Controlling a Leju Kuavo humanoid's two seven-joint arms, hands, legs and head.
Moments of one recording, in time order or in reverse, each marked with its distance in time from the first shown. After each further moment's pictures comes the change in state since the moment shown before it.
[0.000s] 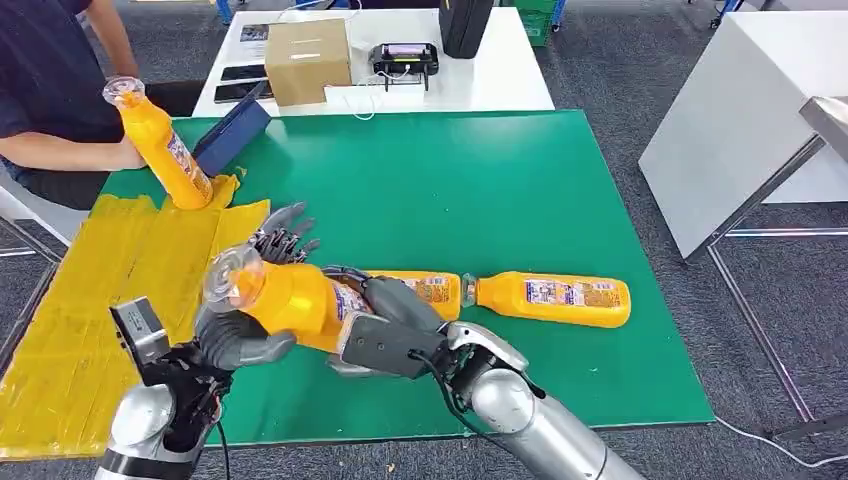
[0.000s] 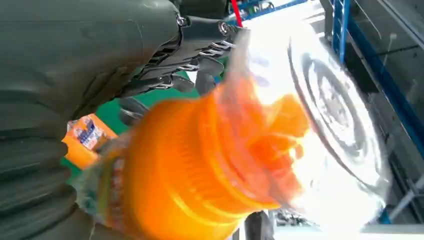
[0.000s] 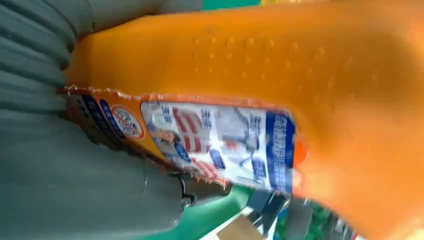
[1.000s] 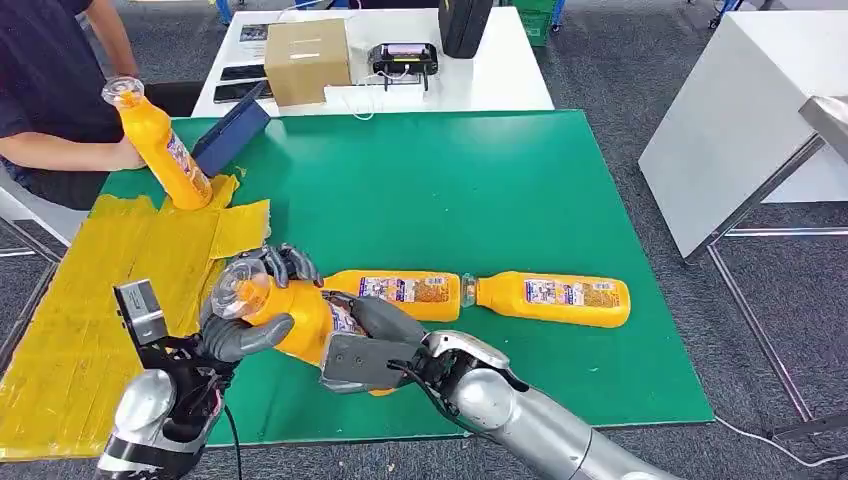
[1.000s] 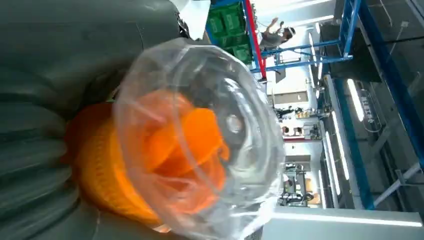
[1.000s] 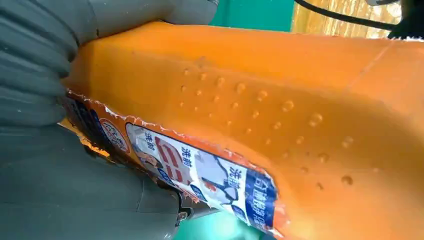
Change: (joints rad) left arm -0.033 0.019 -0.011 0.062 0.122 -0.045 0.034; right arm -0.069 -0.028 0.137 0.137 -0.039 0.011 -0.014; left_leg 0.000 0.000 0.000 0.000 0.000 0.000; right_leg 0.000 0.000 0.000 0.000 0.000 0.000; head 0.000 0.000
